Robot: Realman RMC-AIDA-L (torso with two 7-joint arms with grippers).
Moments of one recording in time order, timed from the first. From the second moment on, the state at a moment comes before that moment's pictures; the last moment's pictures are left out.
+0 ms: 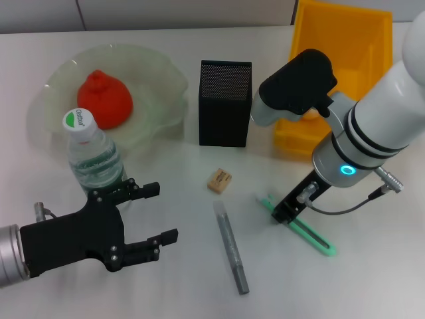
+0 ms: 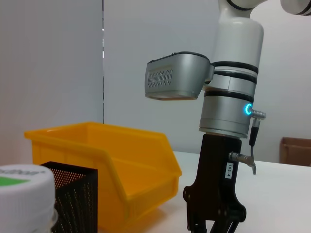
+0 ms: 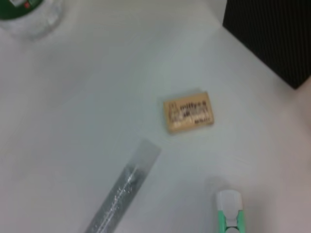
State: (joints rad) left arm -0.23 -2.07 1.02 0.56 1.64 1.62 -0.86; right arm 0.67 2.09 -1.79 -1.21 -2.54 -1.40 2.91
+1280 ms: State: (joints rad) left arm -0.23 -2.07 1.03 0.53 1.64 1.63 -0.85; right arm 0.71 2.09 -1.42 -0.48 -0.95 -0.95 1.02
